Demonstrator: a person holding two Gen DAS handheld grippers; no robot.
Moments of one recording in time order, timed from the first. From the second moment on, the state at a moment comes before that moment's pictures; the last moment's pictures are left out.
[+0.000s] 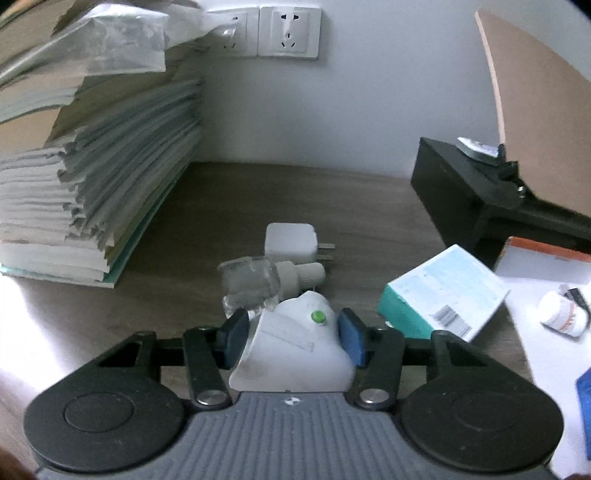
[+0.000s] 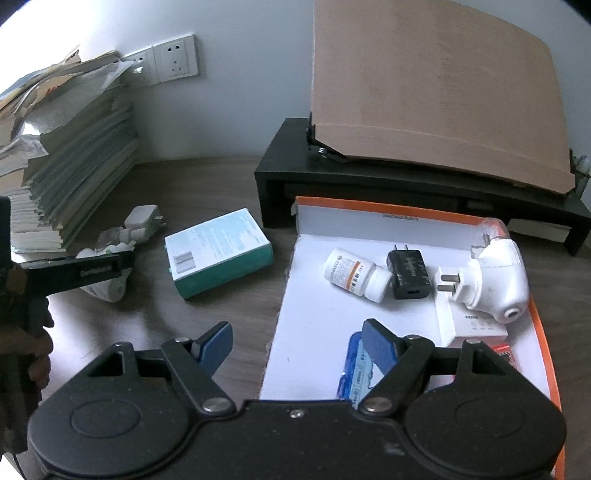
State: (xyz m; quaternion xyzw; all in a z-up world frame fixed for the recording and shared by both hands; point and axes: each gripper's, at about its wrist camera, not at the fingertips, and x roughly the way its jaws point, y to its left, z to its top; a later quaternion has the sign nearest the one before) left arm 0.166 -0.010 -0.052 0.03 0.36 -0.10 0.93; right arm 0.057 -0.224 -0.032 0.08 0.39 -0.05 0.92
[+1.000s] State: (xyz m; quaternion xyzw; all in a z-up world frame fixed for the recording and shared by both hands) left arm 0.116 0.011 -0.066 -0.01 0.37 -0.13 0.92; right arm 0.071 -0.189 -0.034 0.06 0.39 0.02 0.92
